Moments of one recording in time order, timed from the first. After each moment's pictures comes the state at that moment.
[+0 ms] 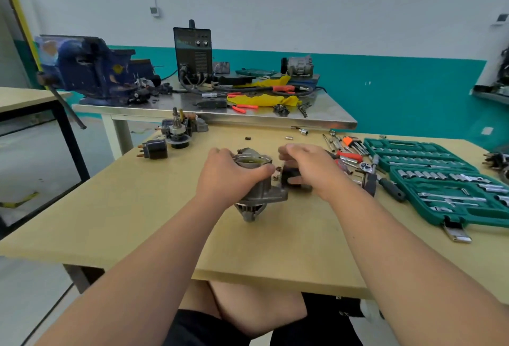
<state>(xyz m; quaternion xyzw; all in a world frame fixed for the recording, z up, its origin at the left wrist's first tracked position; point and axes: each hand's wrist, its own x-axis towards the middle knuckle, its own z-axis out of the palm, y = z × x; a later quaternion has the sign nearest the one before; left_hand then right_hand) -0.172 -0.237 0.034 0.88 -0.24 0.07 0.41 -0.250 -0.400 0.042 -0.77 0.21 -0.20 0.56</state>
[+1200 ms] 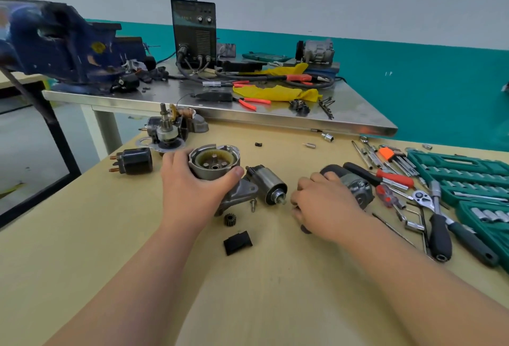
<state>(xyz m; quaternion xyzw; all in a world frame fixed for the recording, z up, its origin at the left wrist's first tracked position) -0.042 -0.253 -0.010 0.79 -0.19 0.17 0.55 -0.155 -0.450 -0.004 -0.98 0.07 -0.06 -0.19</state>
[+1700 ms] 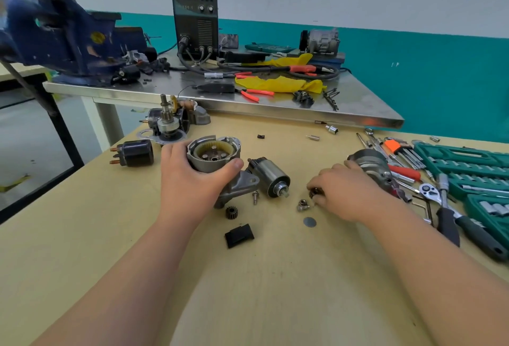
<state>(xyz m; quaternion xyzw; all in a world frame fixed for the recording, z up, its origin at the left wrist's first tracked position) -0.043 -0.249 -0.009 0.78 -0.21 0.16 0.57 -0.156 -0.484 0.003 -0.98 0.12 0.01 -0.14</state>
